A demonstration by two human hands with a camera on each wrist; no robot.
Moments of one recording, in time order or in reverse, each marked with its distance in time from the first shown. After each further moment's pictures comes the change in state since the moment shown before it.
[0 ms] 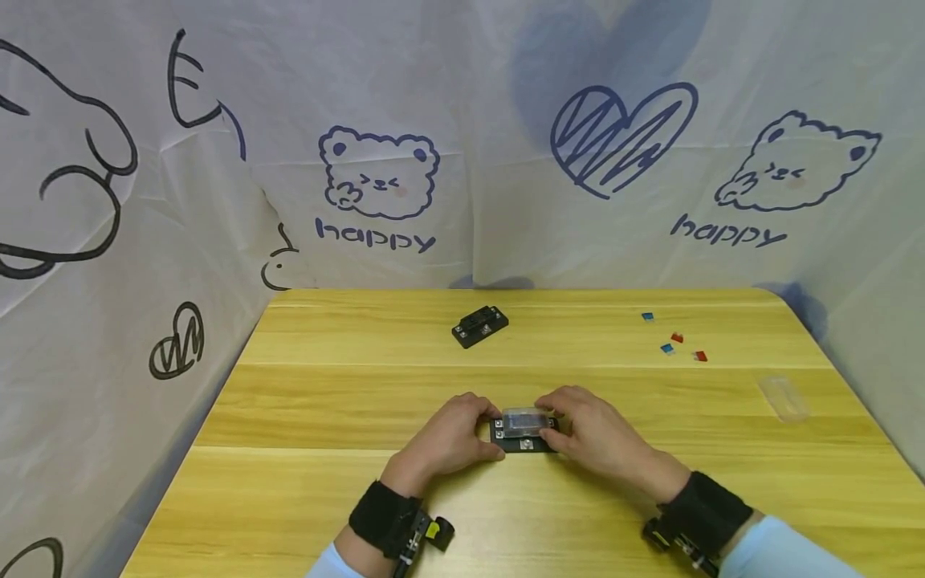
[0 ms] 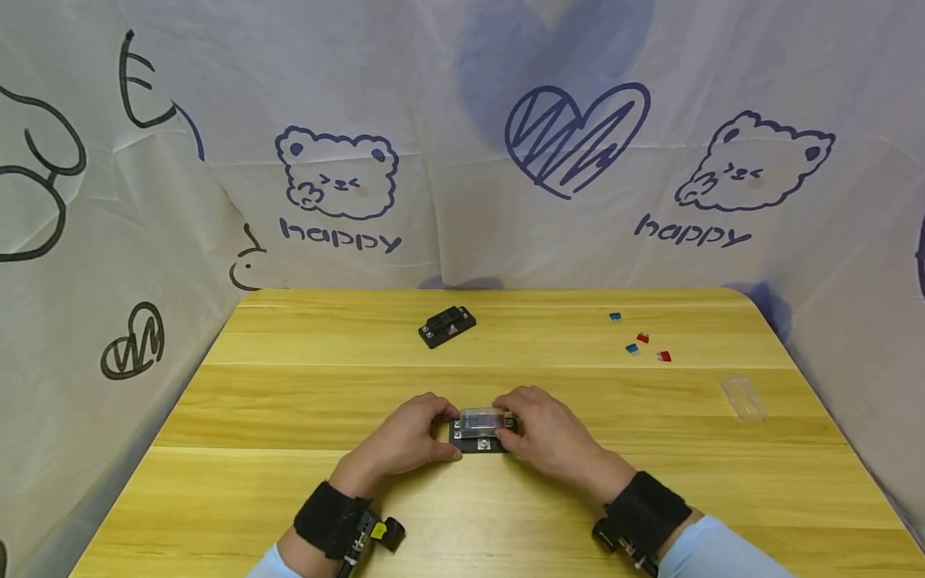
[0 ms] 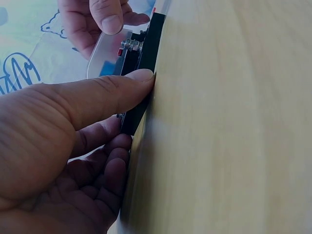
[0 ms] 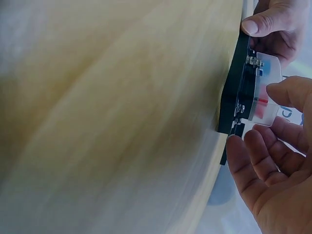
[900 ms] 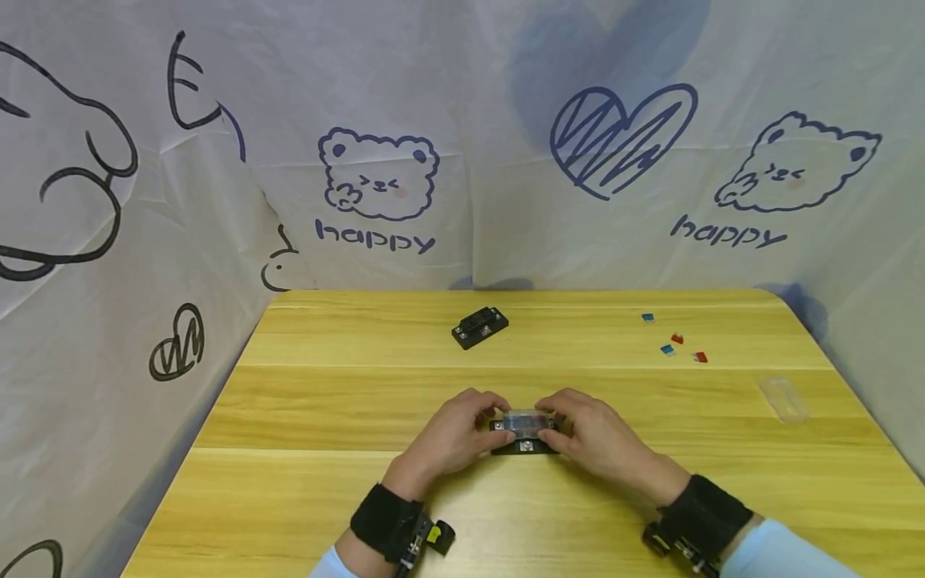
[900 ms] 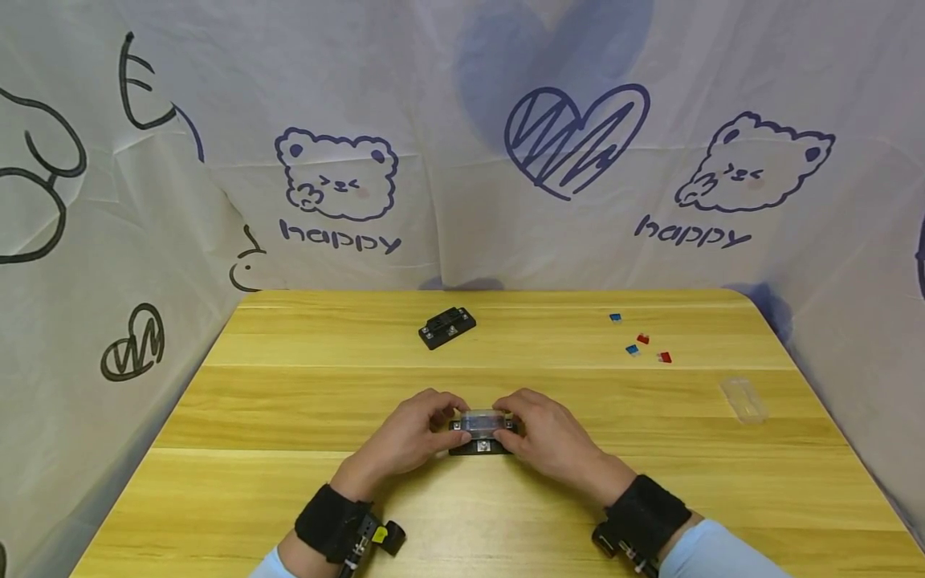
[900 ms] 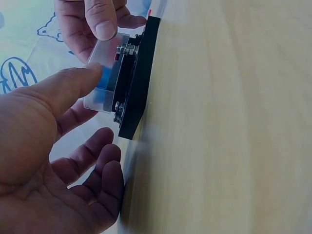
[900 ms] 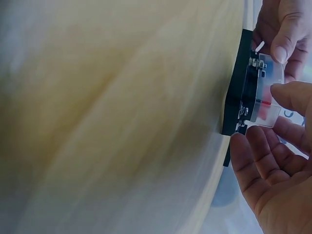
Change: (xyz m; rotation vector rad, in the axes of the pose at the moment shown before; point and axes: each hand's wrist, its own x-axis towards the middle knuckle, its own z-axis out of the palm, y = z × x) left_hand -0.001 0.007 -0.002 -0.120 0.064 0.014; right_hand -0.002 0.003 0.003 0.065 0.025 0.008
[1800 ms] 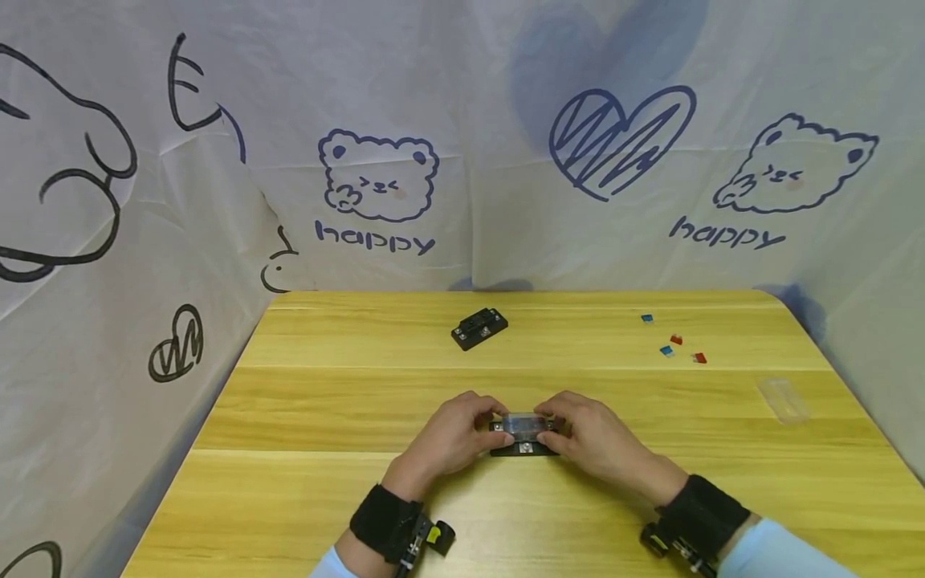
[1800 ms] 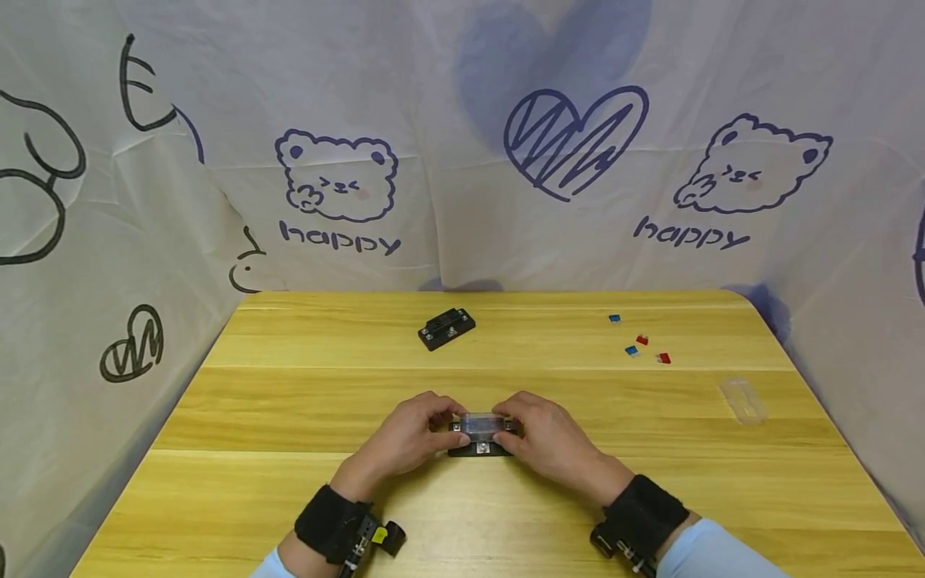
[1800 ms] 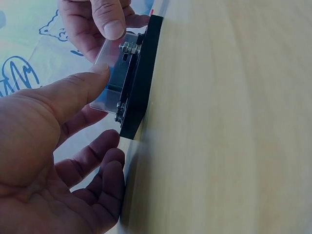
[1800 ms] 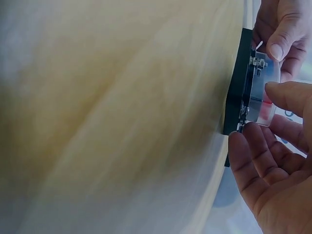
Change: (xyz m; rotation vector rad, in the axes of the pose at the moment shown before) left_hand 0.001 -0.002 -0.001 0.016 -0.012 0.001; right_hand 0.001 0.000 0.002 0.016 -0.020 0.014
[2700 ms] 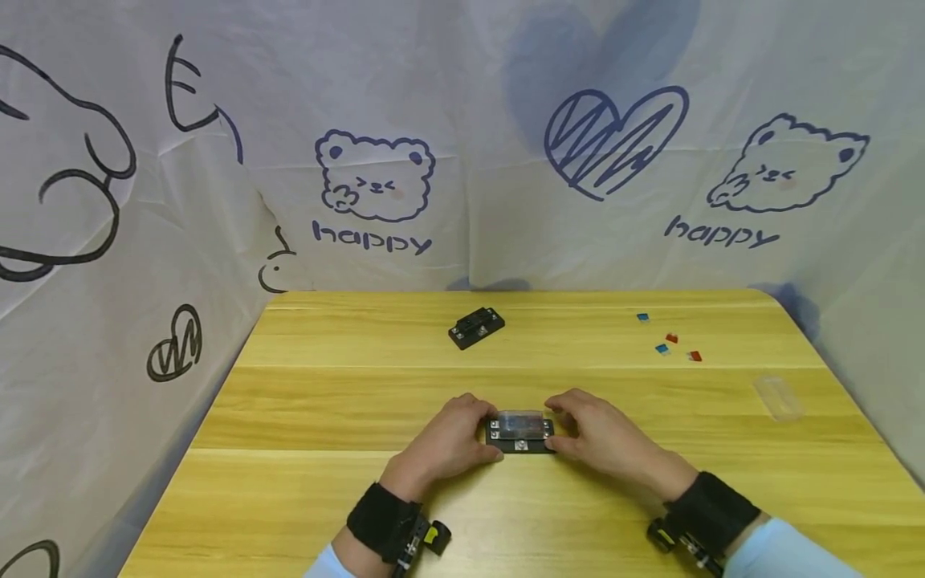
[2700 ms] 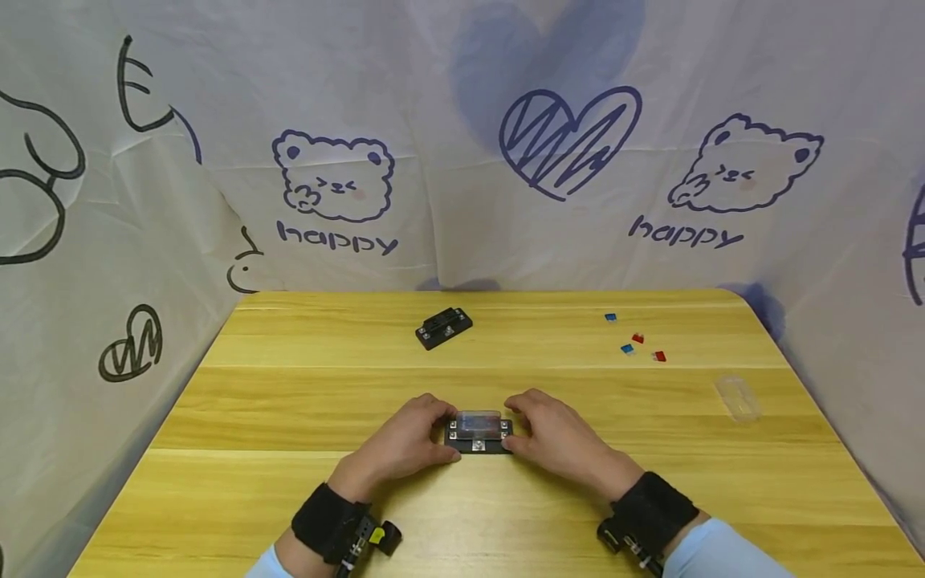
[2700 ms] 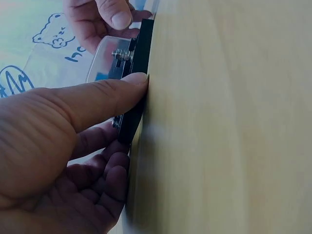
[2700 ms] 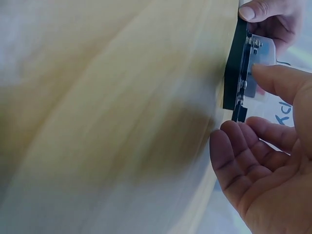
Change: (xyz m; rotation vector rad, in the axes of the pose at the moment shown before) left_hand -0.003 0.004 0.005 0.165 -0.054 -0.016; right_hand -0.006 0.009 -0.011 -0.050 -0.087 0.093
